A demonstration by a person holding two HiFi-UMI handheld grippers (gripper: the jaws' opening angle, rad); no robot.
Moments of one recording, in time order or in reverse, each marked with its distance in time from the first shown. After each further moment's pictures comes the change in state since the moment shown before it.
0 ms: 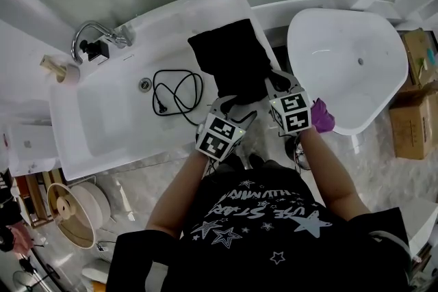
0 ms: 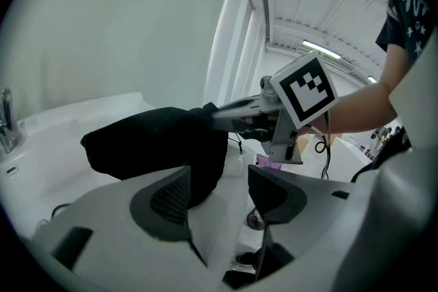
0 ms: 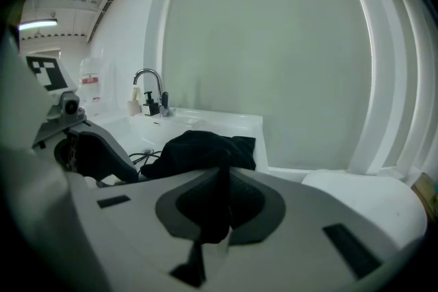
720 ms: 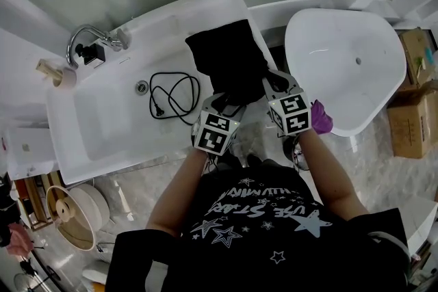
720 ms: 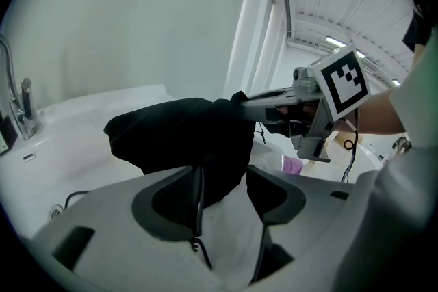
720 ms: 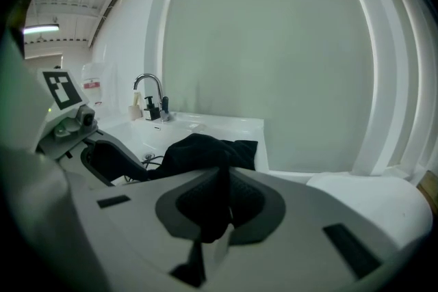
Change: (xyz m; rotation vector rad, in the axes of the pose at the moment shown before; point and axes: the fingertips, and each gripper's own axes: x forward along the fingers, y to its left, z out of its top) left arm 0.004 0.037 -0.008 -0.100 0.059 0.125; right arm 0.003 -0.003 0.008 0.012 -0.029 0.022
